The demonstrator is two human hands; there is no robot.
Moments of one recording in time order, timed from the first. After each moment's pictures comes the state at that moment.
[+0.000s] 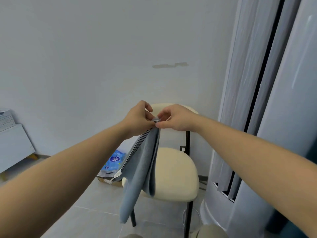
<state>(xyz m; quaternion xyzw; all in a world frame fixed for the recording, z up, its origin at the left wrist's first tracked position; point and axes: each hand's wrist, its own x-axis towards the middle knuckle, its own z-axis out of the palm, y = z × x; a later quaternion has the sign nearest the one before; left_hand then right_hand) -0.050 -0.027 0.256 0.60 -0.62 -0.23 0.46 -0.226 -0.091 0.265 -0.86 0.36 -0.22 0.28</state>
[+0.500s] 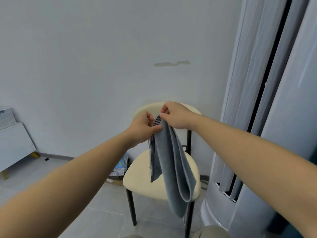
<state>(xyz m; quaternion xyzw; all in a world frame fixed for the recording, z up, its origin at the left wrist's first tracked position) -0.049 -0.041 0.220 0.61 -0.58 -0.27 0.47 -0.208 -0.100 0.266 -0.86 0.40 -0.25 0.20</state>
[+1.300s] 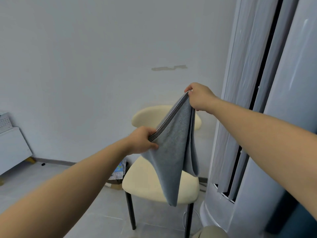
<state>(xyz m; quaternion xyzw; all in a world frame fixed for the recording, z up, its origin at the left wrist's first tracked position) -0.041 -0.024 0.217 0.62 -0.73 -0.16 0.24 -0.264 -0.124 0.321 -0.78 0.51 -0.33 0.14</state>
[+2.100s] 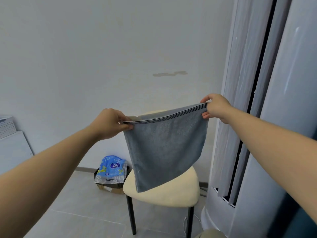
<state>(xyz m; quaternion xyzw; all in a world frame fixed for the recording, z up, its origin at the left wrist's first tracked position) 0.036 0.008 0.278 0.66 -0.69 0.04 0.29 -0.314 -0.147 0.299 -0.66 0.57 -0.39 0.29</state>
